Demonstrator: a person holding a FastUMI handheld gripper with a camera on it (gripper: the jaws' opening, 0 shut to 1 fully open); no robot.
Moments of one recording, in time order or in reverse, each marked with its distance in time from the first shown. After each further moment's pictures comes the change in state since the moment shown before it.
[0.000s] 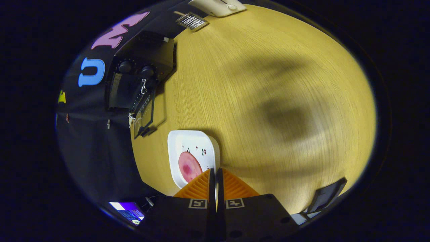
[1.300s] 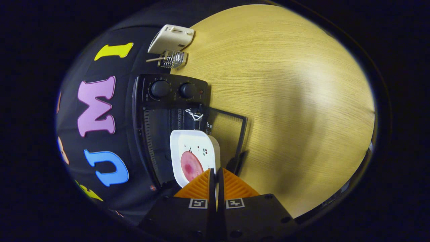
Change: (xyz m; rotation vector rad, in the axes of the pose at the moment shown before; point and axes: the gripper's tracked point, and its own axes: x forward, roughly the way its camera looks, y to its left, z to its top) arm 0.090 0.256 0.039 0.827 -0.549 0.129
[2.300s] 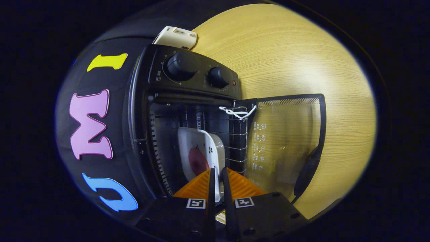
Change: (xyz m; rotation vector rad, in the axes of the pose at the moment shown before) arm 0.082 0.084 -0.017 0.102 -0.129 0.023
